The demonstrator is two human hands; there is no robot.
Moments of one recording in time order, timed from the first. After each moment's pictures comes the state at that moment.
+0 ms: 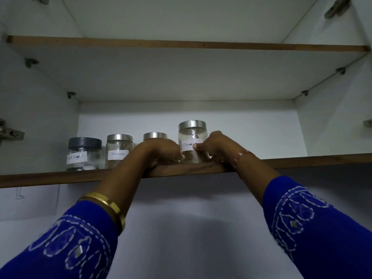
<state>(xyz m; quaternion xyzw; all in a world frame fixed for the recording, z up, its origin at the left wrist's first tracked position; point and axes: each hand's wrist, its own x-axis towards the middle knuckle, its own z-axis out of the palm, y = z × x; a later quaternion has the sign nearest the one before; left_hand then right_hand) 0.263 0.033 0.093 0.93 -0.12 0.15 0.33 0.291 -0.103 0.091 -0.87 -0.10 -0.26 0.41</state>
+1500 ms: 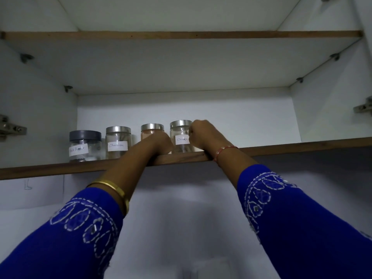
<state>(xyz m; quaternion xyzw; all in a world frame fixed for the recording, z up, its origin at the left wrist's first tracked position) 0.285 0.036 0.090 0.95 -0.04 0.29 0.08 0.275 -0.091 0.082 -0.88 -0.15 -0.39 0.22</state>
